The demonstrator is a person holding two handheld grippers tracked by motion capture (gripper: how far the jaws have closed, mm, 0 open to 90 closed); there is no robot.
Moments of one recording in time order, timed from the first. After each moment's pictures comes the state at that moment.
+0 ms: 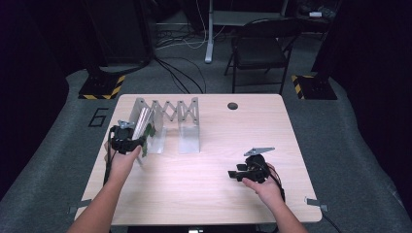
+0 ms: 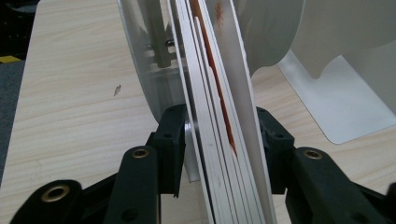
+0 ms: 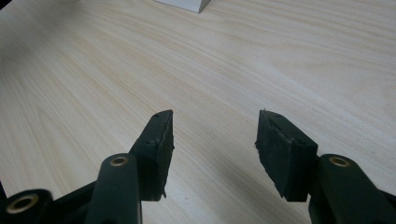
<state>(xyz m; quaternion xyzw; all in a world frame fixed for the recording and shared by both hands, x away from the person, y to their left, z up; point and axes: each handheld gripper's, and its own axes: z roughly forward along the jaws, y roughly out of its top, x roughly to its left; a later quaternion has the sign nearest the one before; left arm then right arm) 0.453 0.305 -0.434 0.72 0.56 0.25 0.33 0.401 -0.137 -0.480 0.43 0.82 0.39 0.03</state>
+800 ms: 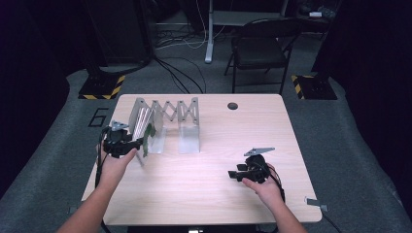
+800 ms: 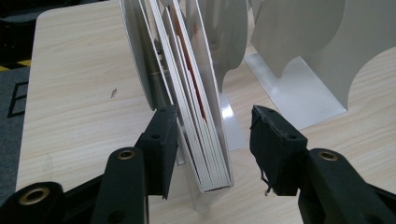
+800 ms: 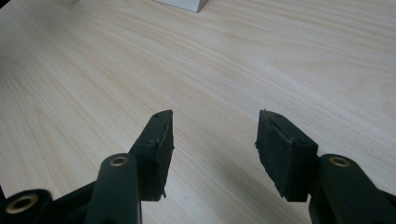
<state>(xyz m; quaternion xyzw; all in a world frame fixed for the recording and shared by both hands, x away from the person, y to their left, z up) 0.424 0.307 -0.404 0.72 0.54 0.24 0.35 0.401 -0.138 -0.481 0.43 0.82 0.39 0.04</state>
